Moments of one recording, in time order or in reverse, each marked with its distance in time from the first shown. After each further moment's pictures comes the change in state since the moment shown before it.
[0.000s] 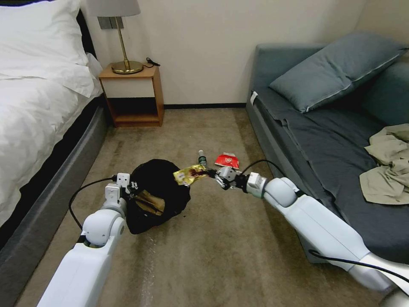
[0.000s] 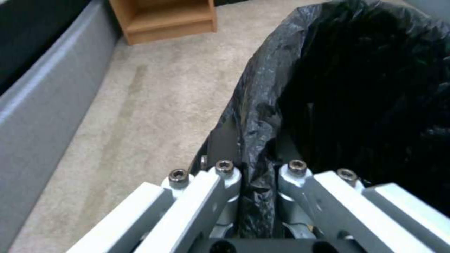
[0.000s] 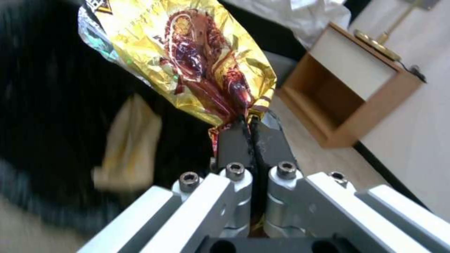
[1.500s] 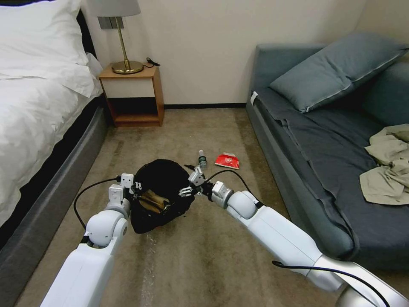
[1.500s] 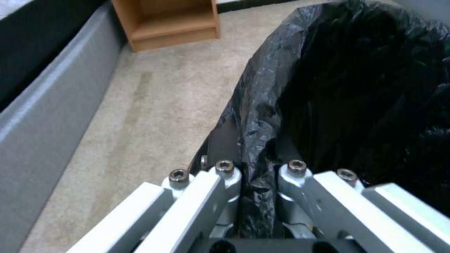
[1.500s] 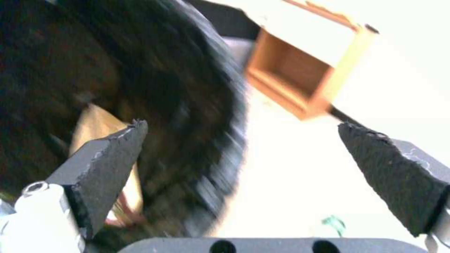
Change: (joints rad) left arm -0.004 0.022 -0.017 0.010 -0.003 -0.026 0.012; right arm -0.067 0.163 -0.020 -0.099 0.001 -0.060 0.299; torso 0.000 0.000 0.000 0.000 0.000
